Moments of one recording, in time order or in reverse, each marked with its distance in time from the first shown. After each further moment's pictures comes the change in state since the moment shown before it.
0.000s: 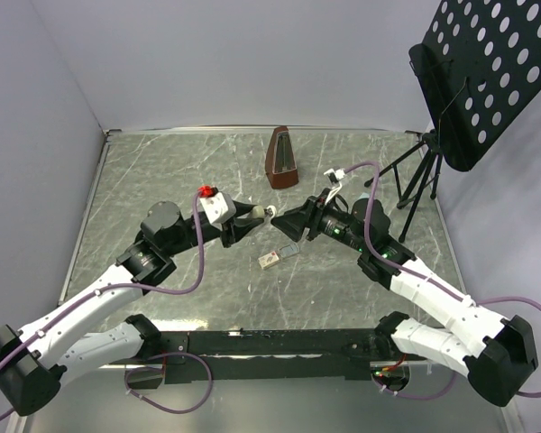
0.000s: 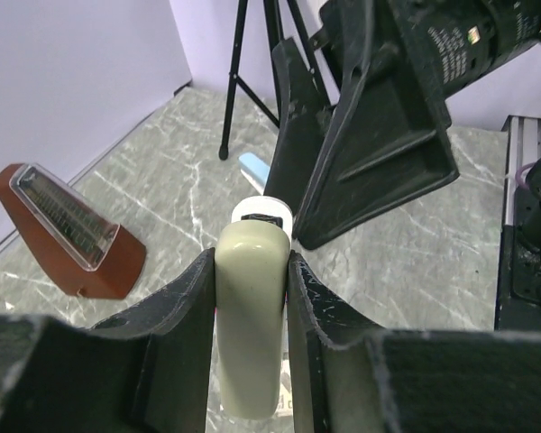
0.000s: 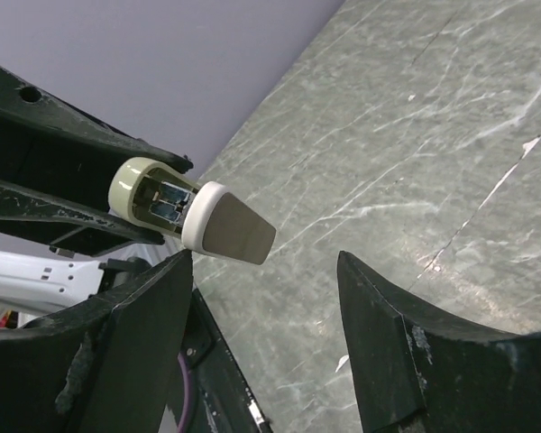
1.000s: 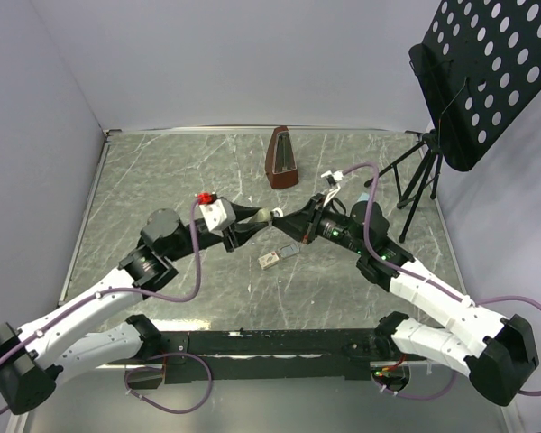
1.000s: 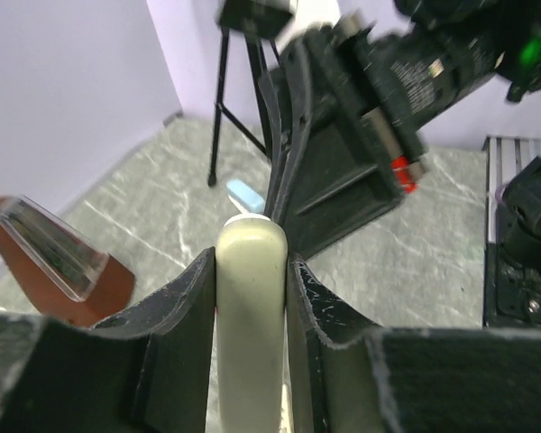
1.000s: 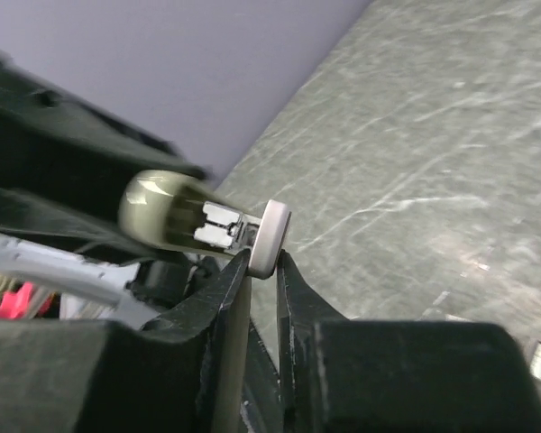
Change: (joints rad) left arm -0.062 -0.011 -0.034 0.093 -0.019 -0.015; right arm 0.024 0.005 -0.010 0.034 -0.031 0.060
